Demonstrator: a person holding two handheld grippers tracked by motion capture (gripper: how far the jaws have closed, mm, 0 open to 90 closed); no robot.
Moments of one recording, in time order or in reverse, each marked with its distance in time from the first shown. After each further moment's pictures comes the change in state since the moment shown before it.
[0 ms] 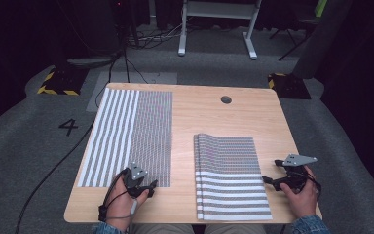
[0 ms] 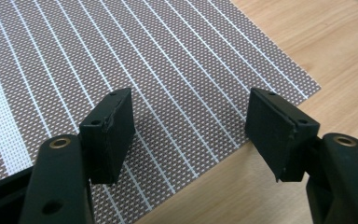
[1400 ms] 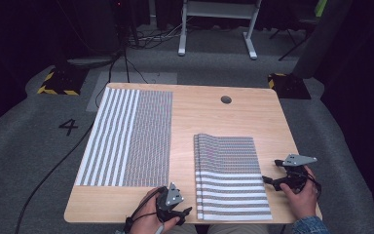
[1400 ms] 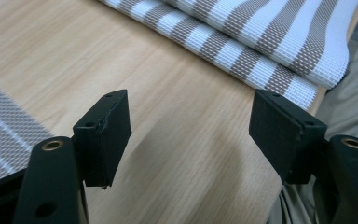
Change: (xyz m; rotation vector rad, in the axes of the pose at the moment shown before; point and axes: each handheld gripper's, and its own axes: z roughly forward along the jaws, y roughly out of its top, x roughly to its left) left arm -0.106 0.006 0.000 0.009 -0.295 0.261; right arm 0.000 0.000 0.000 0.000 -0.001 0.000
